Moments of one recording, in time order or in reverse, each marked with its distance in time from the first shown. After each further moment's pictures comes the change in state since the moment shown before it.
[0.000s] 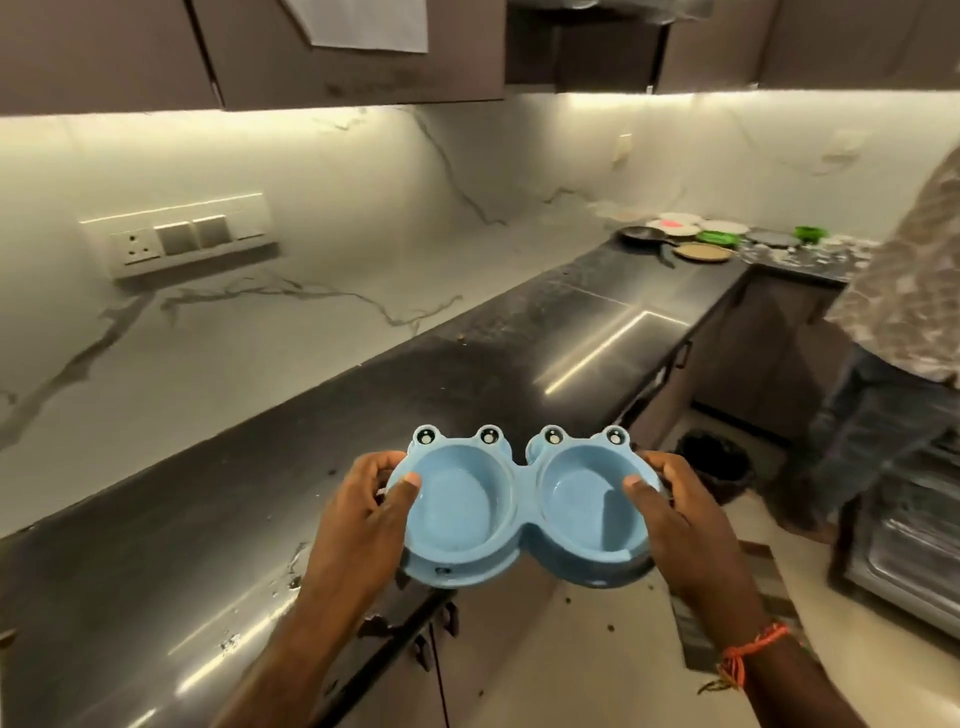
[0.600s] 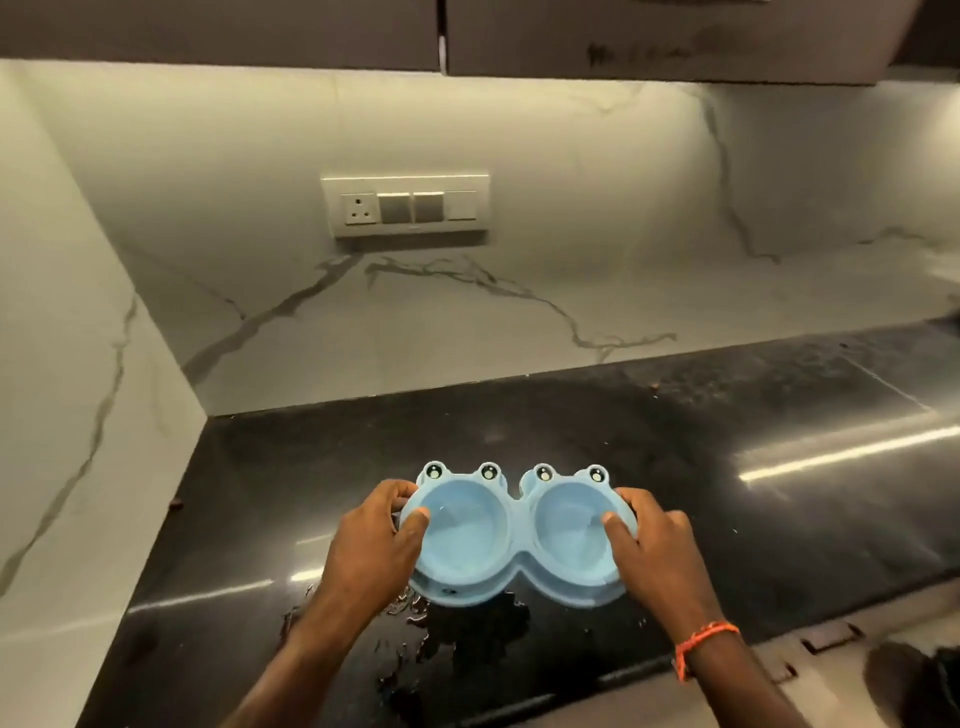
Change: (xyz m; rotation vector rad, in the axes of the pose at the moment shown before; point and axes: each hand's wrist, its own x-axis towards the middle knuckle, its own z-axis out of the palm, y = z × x) left_hand 0.116 -0.091 -0.025 0.312 0.395 -0.293; right_hand 0.197 -0.007 0.206 -0.323 -0.564 -0.280
